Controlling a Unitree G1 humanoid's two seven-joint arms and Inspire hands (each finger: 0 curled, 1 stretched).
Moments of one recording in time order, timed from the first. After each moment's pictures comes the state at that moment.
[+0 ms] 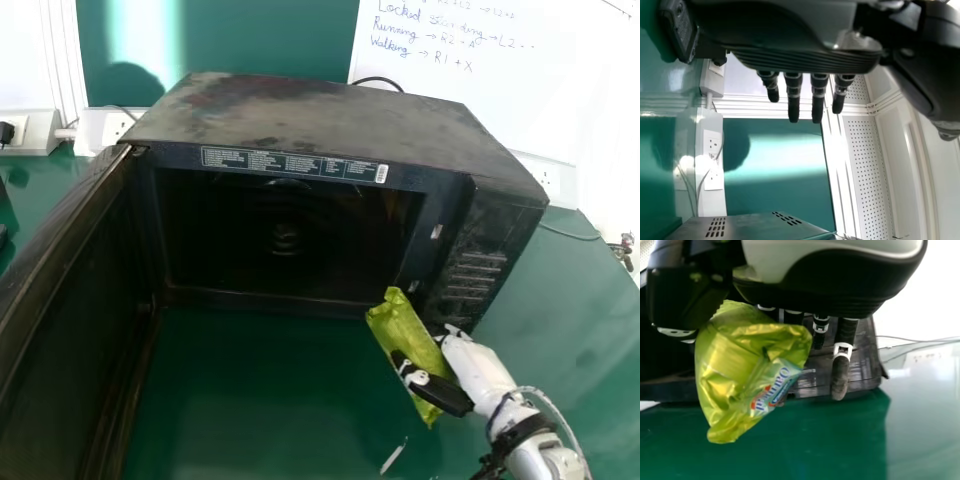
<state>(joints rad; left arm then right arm) 0.20 0.28 0.65 -0.13 -0.49 -0.43 -0.31 0.00 -0.73 -0.09 -0.39 -0.57 0.06 0.41</state>
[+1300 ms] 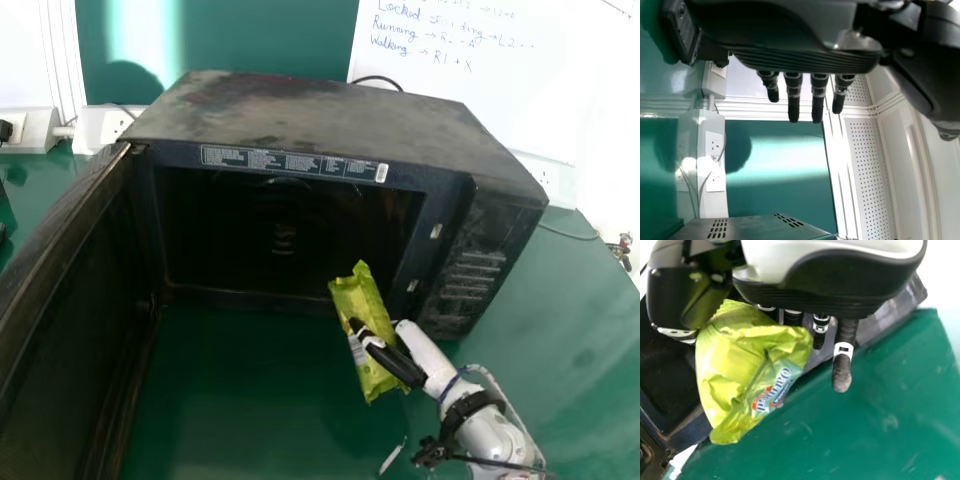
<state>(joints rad) 0.21 0.28 0.65 -0.16 -0.49 -0.41 -0.29 -0.22 -0.51 0.06 -0.39 -0.43 0.44 0.51</state>
